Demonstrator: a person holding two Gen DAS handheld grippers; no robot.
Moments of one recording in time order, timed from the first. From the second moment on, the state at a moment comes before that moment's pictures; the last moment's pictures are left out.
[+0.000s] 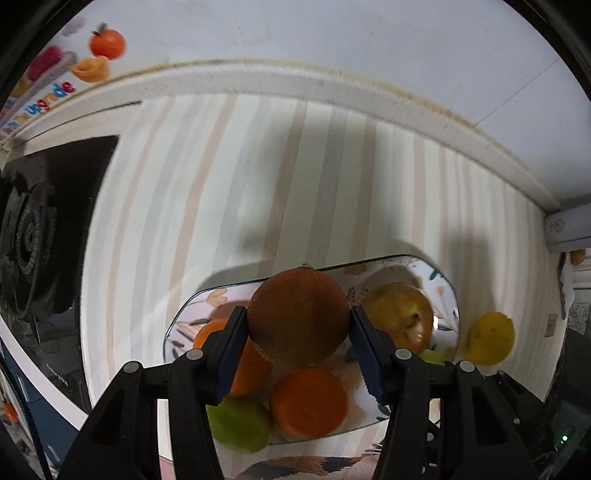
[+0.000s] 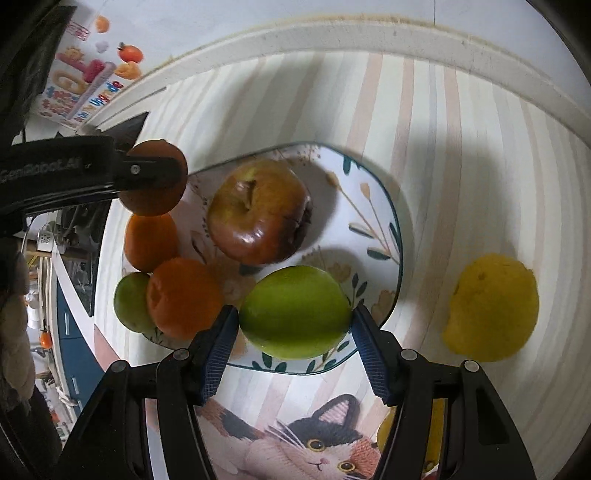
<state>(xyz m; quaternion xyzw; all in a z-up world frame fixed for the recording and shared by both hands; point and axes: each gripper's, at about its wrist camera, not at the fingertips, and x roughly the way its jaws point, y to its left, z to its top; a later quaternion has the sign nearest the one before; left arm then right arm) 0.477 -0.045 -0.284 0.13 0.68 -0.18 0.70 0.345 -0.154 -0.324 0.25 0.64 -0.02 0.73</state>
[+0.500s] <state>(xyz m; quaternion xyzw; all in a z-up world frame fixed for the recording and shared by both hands) 0.482 -0.039 -0.275 0.12 0.69 -0.16 0.70 0.343 -0.157 -0.299 0.23 0.65 -0.02 0.72</state>
